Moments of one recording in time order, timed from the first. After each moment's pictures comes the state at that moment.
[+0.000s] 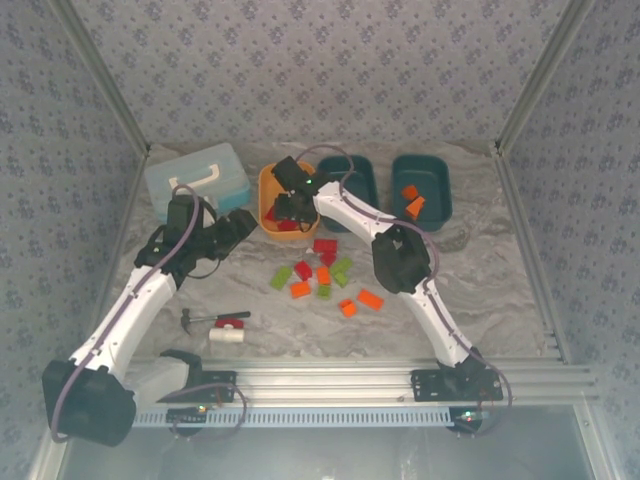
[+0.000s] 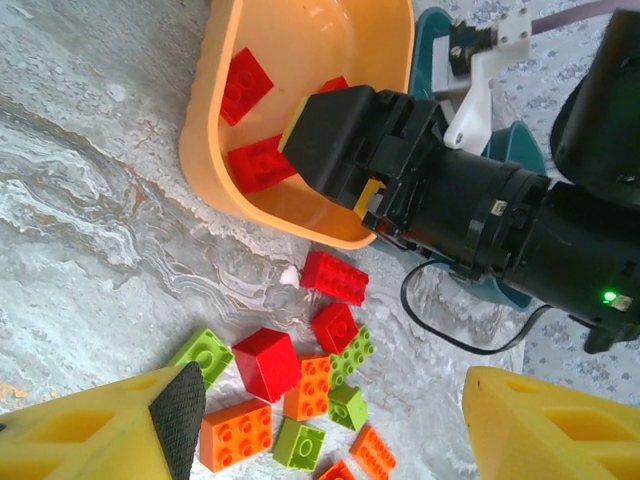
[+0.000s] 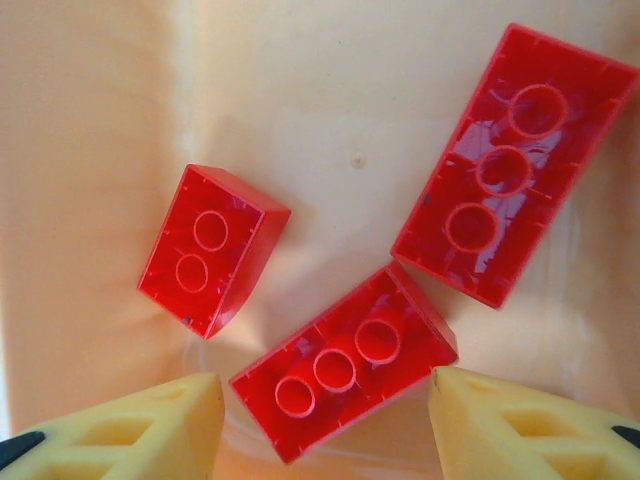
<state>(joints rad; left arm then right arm) -0.27 1.06 0.86 -0.48 0.33 -0.89 0.74 2.44 2.25 -0.87 0.03 0.68</state>
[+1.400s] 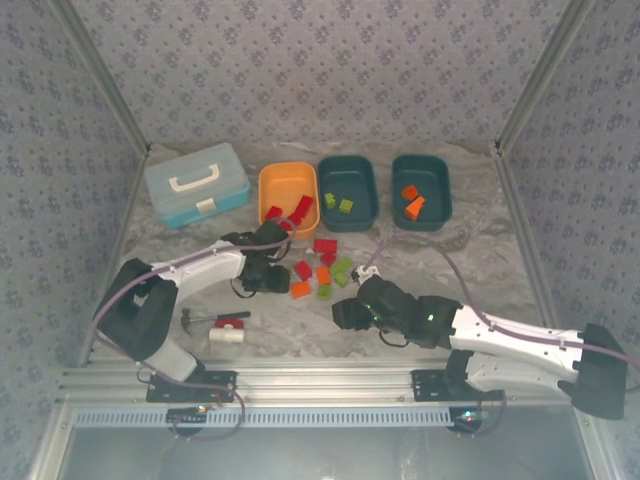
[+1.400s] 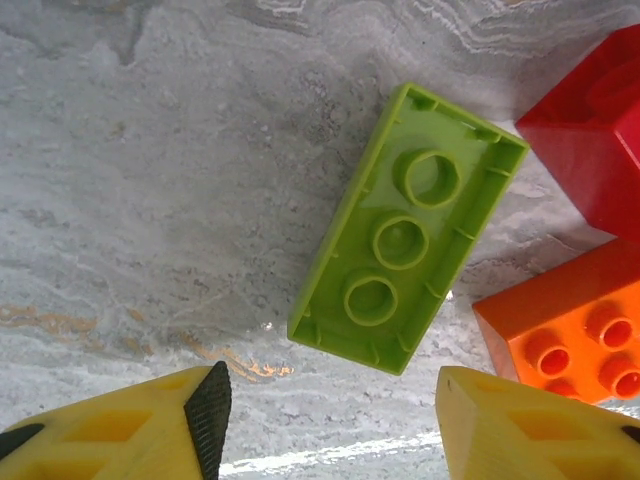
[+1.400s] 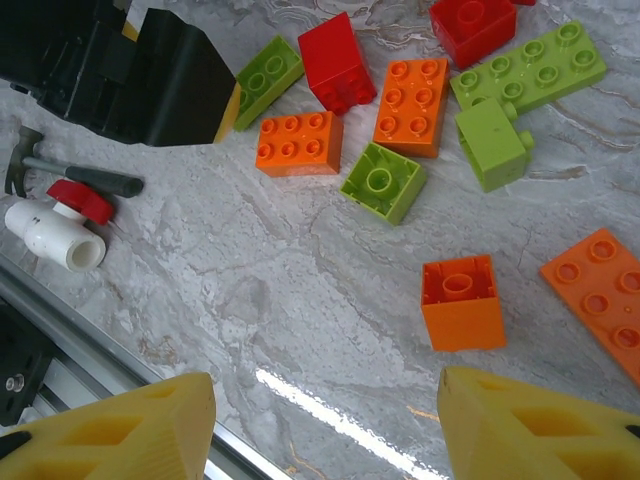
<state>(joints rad) -0.64 1.57 0.92 -0.70 0.01 -0.52 1.13 0.98 0.62 -0.41 0.15 0.74</state>
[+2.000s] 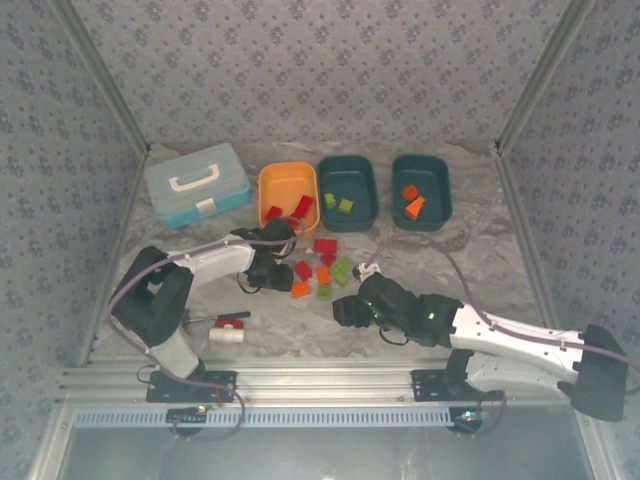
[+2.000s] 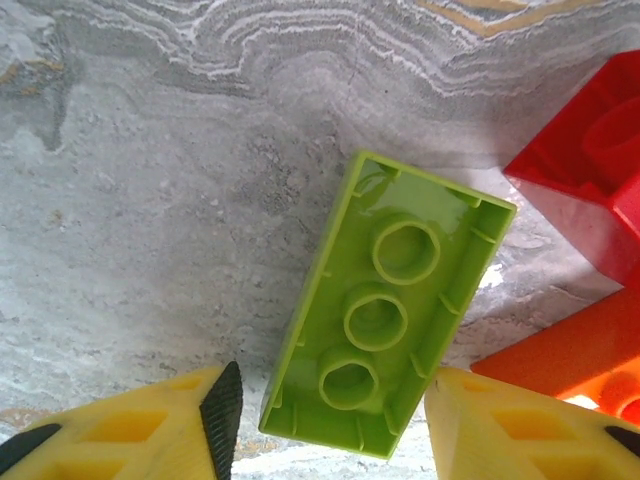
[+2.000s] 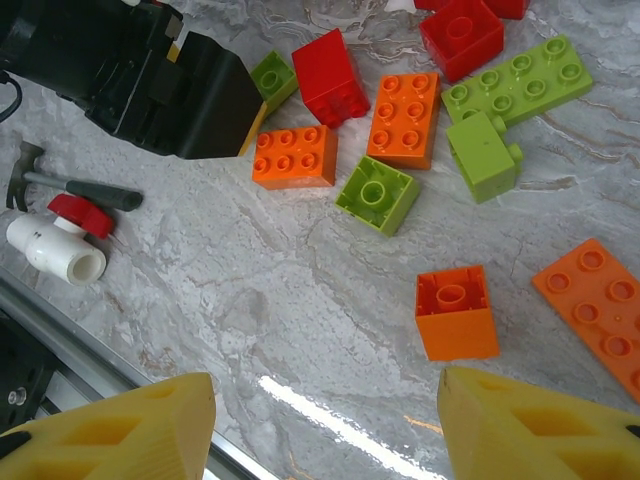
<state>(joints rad) -0.64 1.67 0.97 -0.68 0.01 -0.44 1.11 0.98 0.62 -0.41 0.15 0.75</state>
